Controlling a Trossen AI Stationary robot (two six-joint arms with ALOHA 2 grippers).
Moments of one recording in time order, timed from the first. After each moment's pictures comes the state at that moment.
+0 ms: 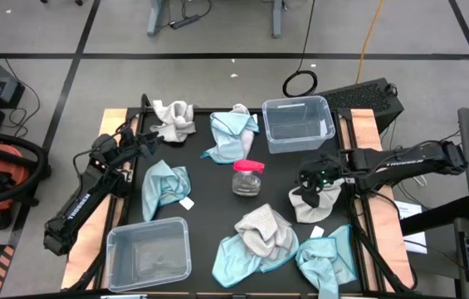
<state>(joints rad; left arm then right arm) 1.04 0.01 0.08 -0.20 0.41 -0.49 0.02 0.94 0.63 -0.59 -0.07 0.43</state>
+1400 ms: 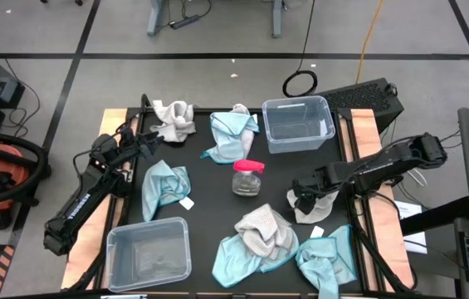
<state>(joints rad) 1.04 0.01 0.08 -0.20 0.41 -0.49 0.15 1.30 0.63 -0.81 0.05 0.88</state>
